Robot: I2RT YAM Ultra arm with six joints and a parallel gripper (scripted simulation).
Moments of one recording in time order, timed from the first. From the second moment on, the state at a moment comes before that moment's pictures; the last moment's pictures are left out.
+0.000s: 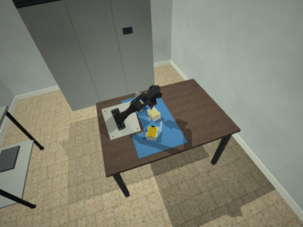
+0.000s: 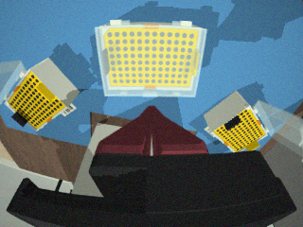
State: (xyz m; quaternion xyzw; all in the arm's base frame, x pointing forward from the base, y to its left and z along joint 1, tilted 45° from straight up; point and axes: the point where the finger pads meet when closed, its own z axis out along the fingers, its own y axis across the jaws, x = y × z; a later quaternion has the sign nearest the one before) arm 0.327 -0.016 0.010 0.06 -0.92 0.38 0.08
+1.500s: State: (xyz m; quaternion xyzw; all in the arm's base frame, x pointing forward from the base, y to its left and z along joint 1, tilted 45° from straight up) arm 0.311 -0.044 -0.016 0.05 -0.92 0.38 0.07
